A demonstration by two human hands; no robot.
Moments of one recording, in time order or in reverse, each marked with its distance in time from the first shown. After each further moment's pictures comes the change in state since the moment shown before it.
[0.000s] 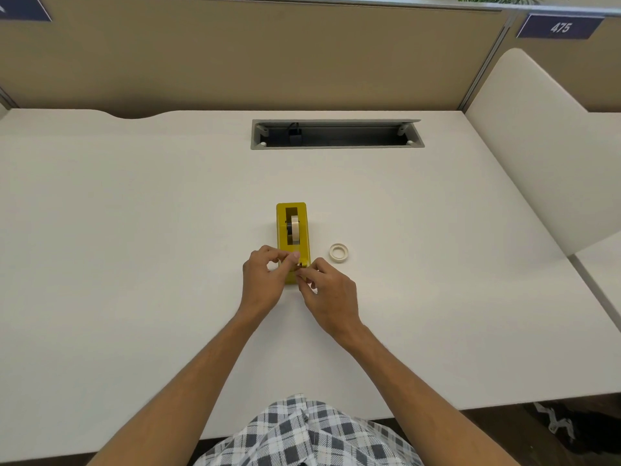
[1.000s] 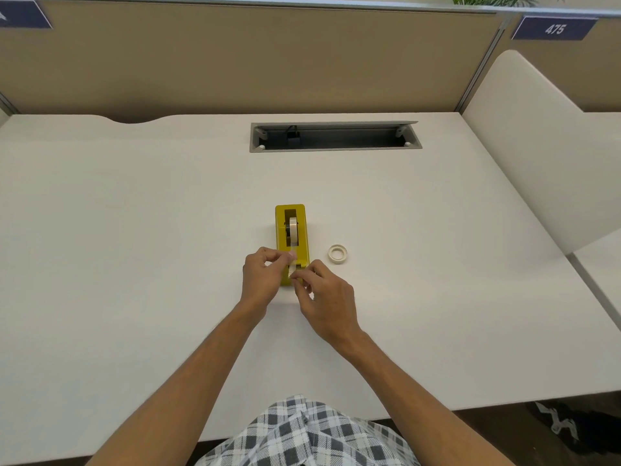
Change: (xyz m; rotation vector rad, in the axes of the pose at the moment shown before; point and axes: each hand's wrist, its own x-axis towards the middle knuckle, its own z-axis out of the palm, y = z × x) left_hand 0.008 0.008 0.003 -0.168 0.000 -0.273; right_hand -0.007 -0.013 -0.008 0.046 -0.011 -0.022
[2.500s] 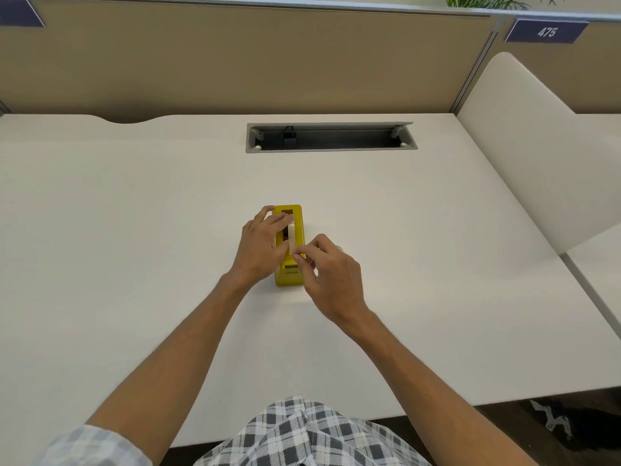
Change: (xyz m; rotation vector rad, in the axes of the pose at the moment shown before) left_hand 0.053 0.015 -0.011 0.708 -0.137 0.695; right_hand 0.029 -0.012 -0.034 -0.047 0.084 -0.061
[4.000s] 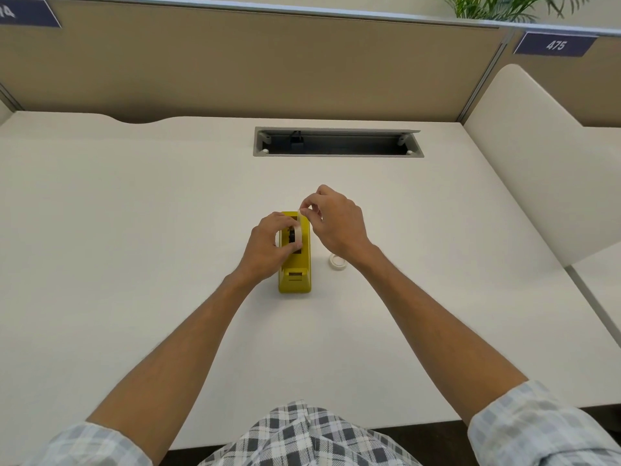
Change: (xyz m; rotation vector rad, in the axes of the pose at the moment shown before) left_hand 0.003 0.003 -0.006 -0.368 0.015 -0.173; right_hand 0.100 0.028 0.008 -0.107 -0.143 -0.007
